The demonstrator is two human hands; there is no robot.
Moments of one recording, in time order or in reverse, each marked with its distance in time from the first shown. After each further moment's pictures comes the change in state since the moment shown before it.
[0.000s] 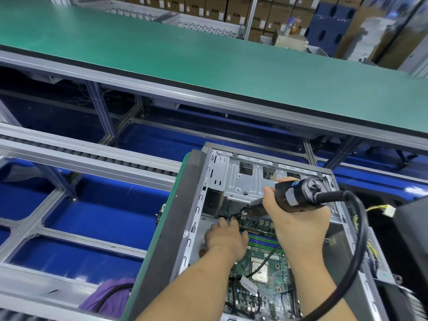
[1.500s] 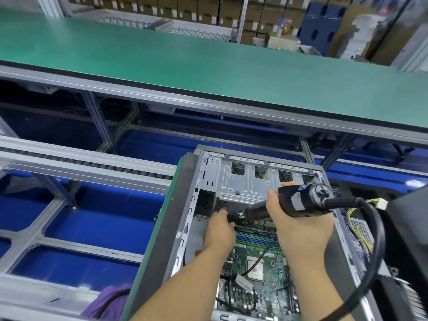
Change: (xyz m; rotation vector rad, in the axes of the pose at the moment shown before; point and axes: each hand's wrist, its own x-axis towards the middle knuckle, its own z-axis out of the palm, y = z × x) left_hand 0.003 -0.002 -0.002 -0.655 0.334 0.003; right_hand -0.008 0.003 -0.015 0.106 0.201 0.110
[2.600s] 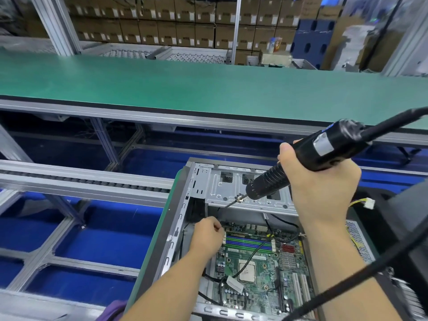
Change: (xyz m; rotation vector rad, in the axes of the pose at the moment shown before) left_hand -0.015 0.006 -0.024 0.073 0.041 0.068; right_hand 0.063 -0.074 -0.039 0.049 0.135 -0.207
